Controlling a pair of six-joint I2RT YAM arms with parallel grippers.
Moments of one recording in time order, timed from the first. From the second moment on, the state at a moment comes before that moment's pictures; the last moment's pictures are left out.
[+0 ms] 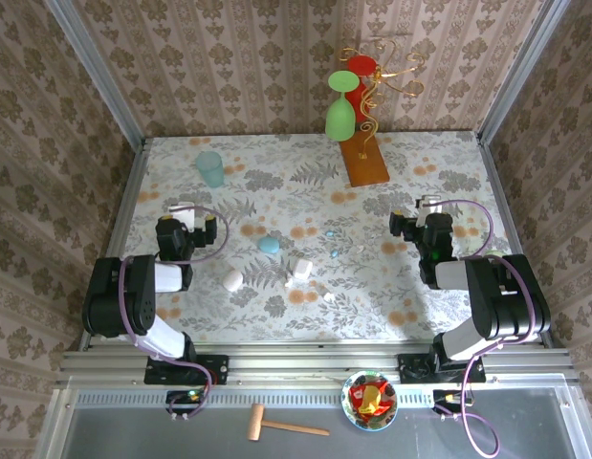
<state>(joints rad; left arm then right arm) -0.01 1.56 0.38 0.82 0.00 0.11 0.02 1.53 0.39 0.76 0.09 0.05</state>
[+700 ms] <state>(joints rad) -0.36 1.07 0.54 0.29 -0.16 0.12 0.31 1.05 0.68 0.02 0.09 0.21</state>
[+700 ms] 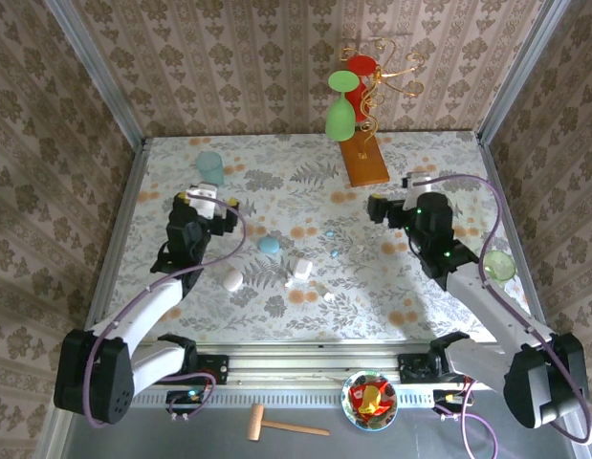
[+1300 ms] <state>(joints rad) -0.53 0.93 0.55 0.05 -0.20 0.04 0.92 1.54 0.90 -0.32 0.30 0.70</state>
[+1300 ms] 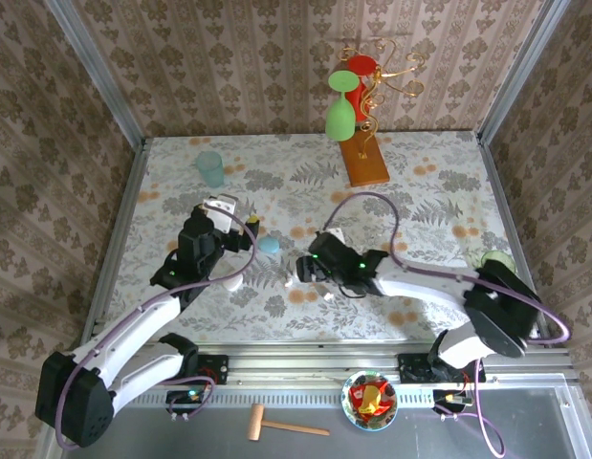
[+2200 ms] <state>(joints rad) -0.53 0.91 0.52 0.00 -0.24 0.03 0.97 1.88 1.18 -0.56 0.41 0.78</state>
